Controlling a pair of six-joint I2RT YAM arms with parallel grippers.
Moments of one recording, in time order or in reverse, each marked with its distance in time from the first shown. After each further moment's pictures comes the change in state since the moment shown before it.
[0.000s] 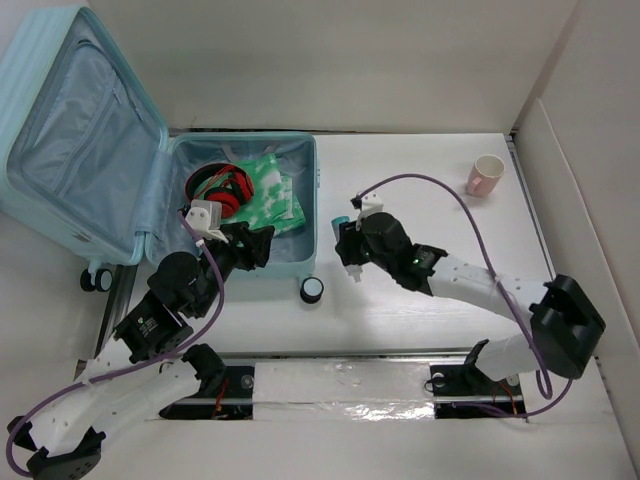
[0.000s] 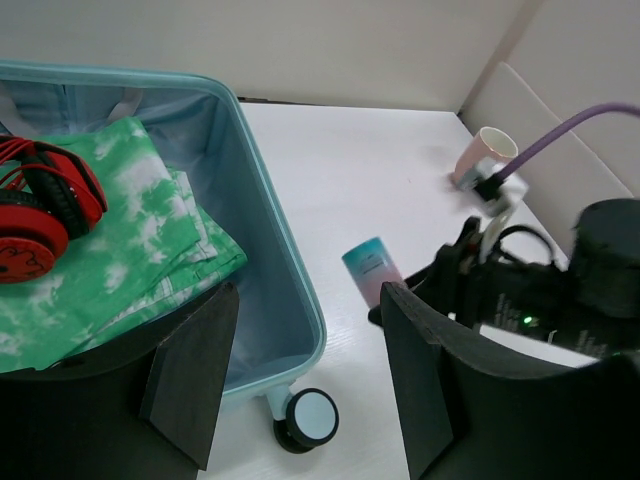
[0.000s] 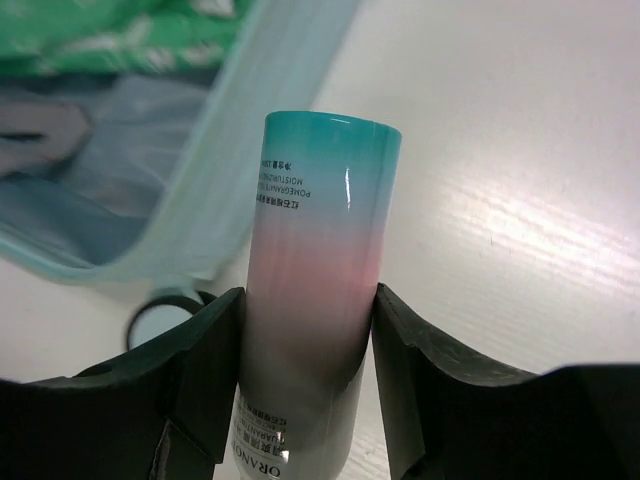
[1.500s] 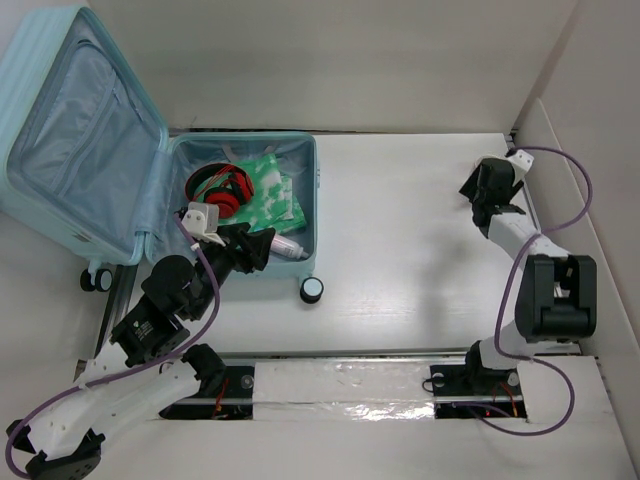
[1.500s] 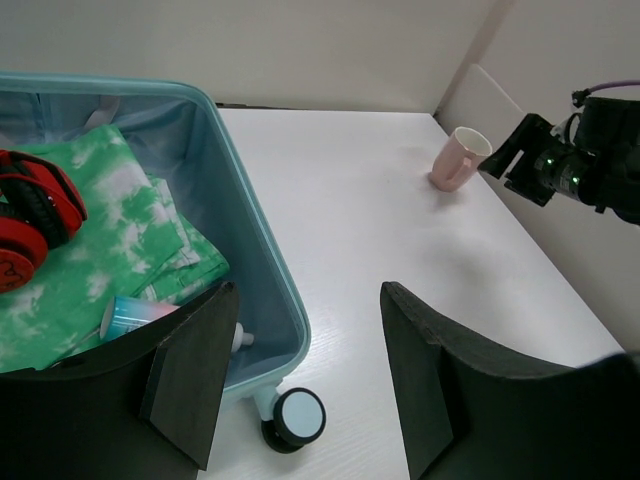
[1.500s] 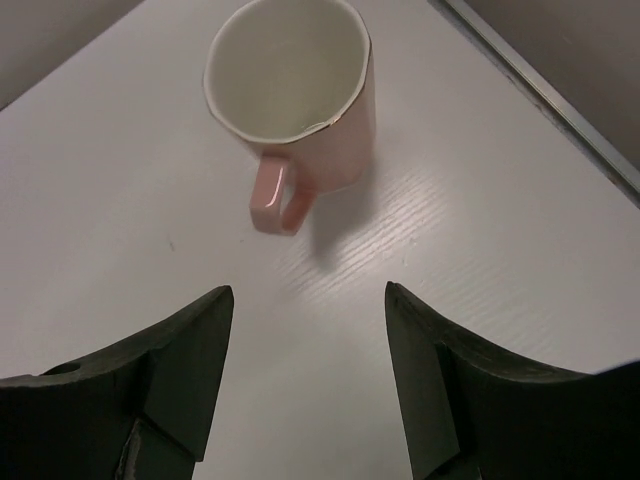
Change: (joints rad) left arm 0.000 -0.027 0.000 0.002 0.046 0.000; right arm -0.867 0.074 0.066 0.113 0.185 0.073
